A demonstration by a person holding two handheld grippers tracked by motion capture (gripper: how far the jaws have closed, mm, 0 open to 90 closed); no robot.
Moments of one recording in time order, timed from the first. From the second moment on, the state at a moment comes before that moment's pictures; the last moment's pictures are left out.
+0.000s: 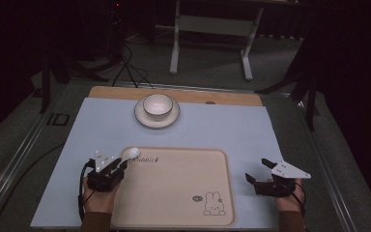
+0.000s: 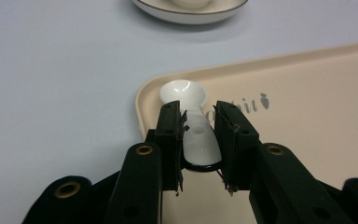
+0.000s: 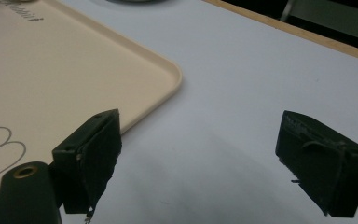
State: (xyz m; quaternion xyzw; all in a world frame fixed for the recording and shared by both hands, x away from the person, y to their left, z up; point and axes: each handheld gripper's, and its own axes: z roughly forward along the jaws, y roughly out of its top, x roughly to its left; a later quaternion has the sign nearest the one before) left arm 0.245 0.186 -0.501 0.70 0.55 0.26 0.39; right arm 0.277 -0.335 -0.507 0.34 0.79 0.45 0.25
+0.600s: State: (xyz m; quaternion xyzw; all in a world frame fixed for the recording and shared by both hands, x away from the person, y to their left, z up) left arm 0.236 0.183 -0.507 0.70 0.55 0.23 0.39; right arm 0.277 -0.335 -0.507 0.34 0.79 0.45 0.25
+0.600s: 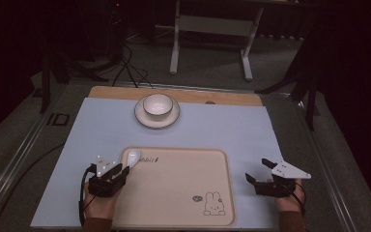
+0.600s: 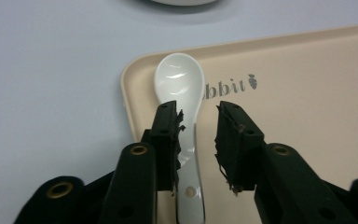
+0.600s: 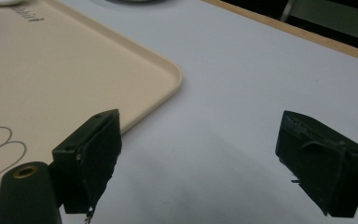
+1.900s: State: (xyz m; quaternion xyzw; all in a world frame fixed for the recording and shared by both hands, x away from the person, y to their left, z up) left arm 0.251 0.202 -0.491 0.70 0.47 0.26 0.46; right arm 0.273 -0.345 -0.502 0.34 0.77 0.46 0.27
